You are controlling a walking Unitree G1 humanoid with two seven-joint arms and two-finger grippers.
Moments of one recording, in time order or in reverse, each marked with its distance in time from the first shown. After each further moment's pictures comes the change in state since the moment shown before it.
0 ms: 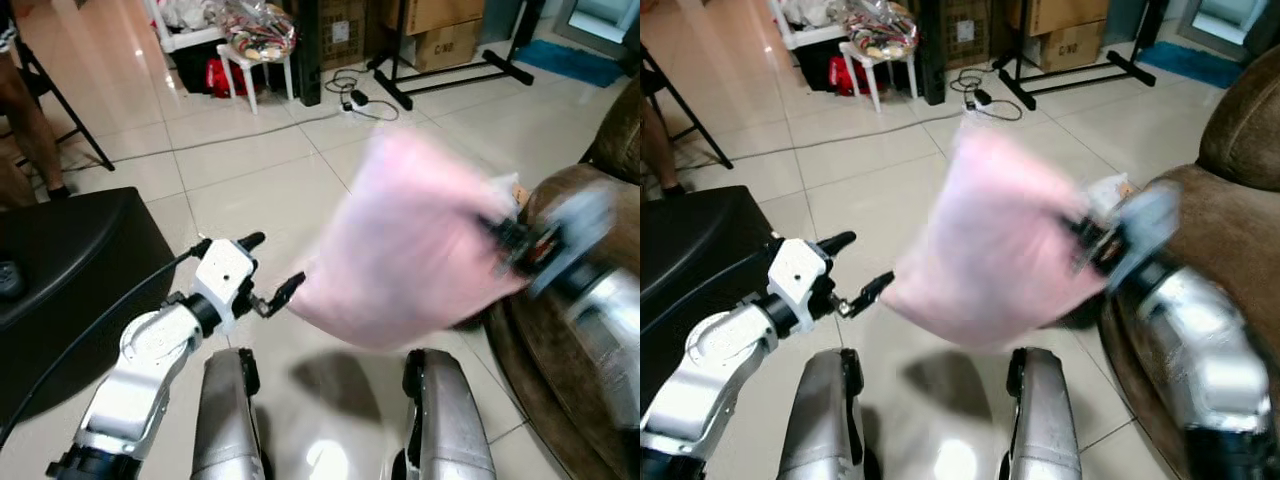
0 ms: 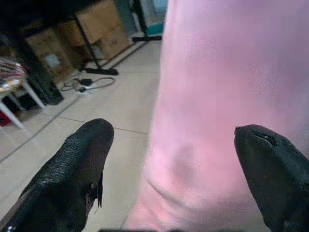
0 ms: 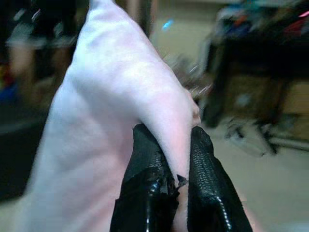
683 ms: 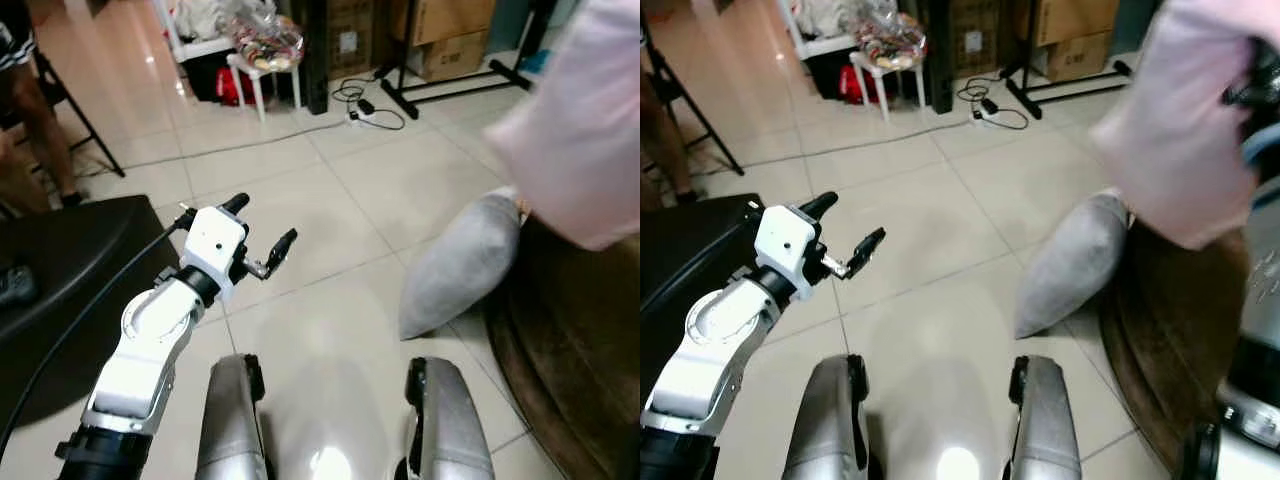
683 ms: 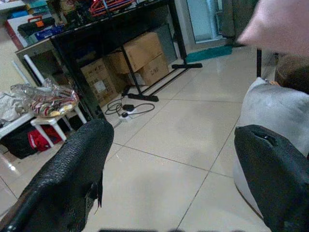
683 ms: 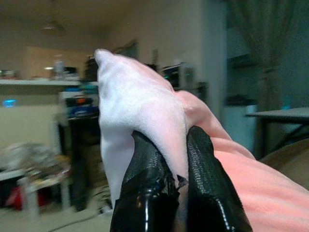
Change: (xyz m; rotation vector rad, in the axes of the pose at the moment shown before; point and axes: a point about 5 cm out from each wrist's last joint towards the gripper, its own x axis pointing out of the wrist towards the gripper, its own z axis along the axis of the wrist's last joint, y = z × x) left arm 0.008 0.017 0.024 0.038 -0.088 0.159; right arm -0.006 -0.074 0.105 -0.089 -0.278 -0.682
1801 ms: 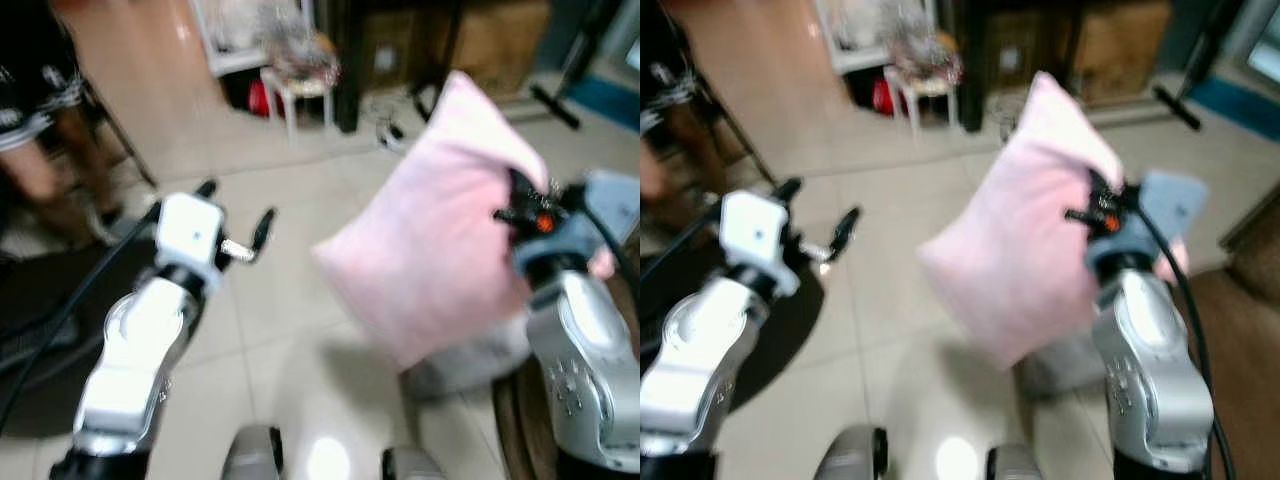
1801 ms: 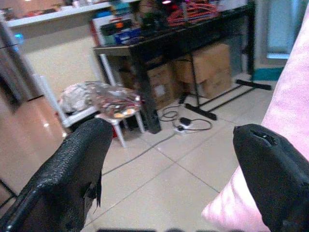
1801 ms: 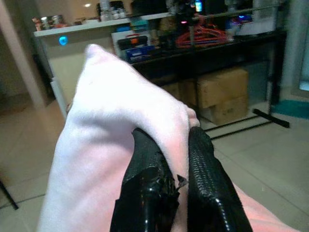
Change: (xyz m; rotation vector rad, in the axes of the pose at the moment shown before) left arm -0.011 0.002 0.023 -0.044 -0.039 0.176; right arm -0.097 0.097 -0.077 0.175 0.299 0.082
